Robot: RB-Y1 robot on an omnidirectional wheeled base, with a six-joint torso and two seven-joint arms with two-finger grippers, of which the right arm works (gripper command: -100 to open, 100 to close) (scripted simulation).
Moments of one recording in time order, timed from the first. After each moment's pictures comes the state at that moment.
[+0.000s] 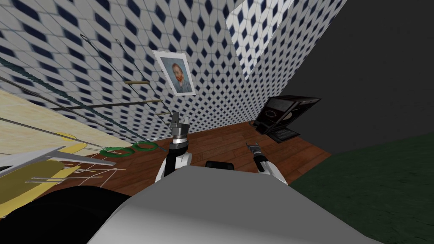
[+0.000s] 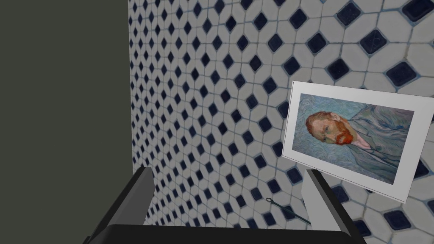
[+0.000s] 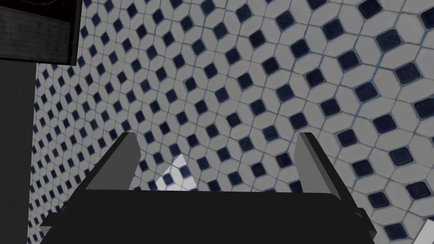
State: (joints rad) arm 0.29 -0.21 -0.15 -1.47 1.17 -0.12 0.46
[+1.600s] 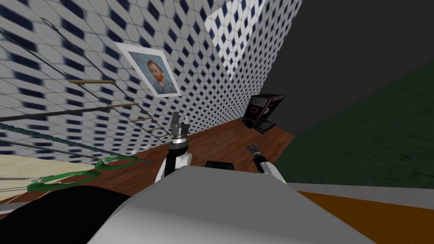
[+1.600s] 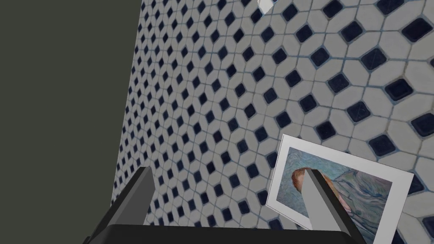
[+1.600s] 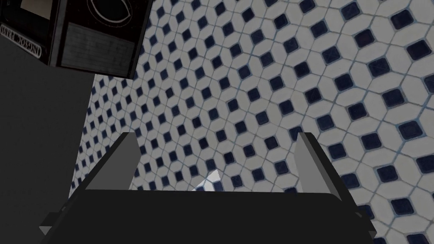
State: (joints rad) arm 0.29 -0.21 -0.15 -1.45 1.25 -0.14 0.46
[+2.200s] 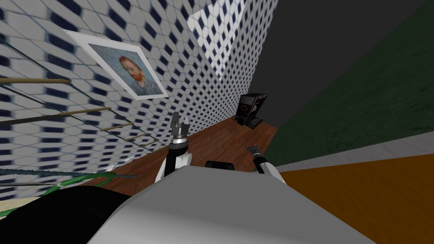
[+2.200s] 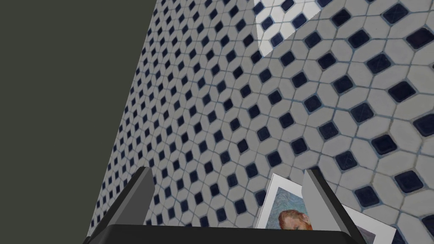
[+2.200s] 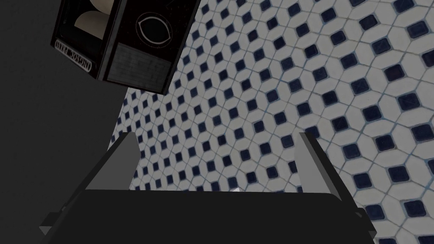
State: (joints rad) arm 0.29 -0.21 -0.15 -1.43 1.33 -0.15 0.46
